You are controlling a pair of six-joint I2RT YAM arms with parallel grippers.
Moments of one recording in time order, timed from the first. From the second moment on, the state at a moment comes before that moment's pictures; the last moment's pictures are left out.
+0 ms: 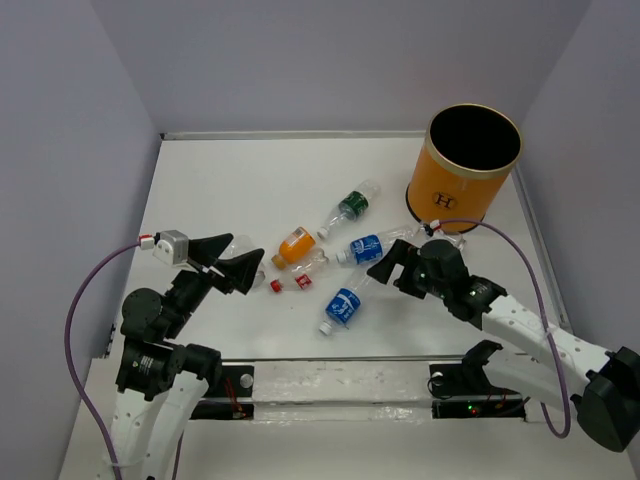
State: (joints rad) left arm -0.28 0.24 0.60 -0.19 0.30 -0.41; right arm 0.65 0.91 0.52 -0.21 0.00 0.93
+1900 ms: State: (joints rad) left arm -0.29 0.24 0.60 -0.20 0.28 -0.42; right arm 0.69 0.88 0.93 -0.31 0.15 0.83
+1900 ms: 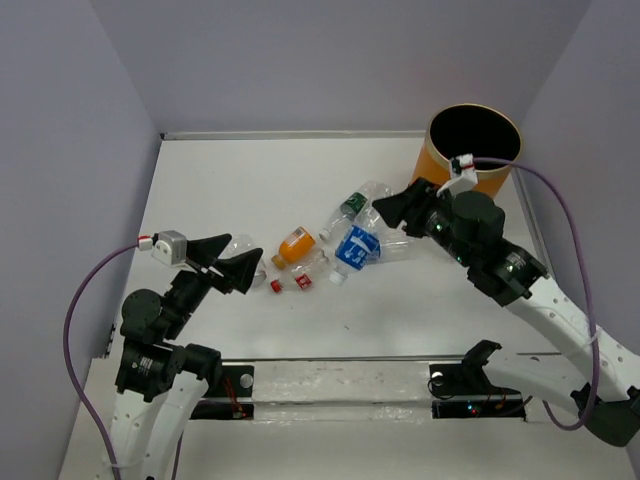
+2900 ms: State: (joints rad) left arm -0.35 0.19 0.60 -0.21 0.24 -0.42; right arm 0.25 1.61 1.59 0.23 0.82 -0.38
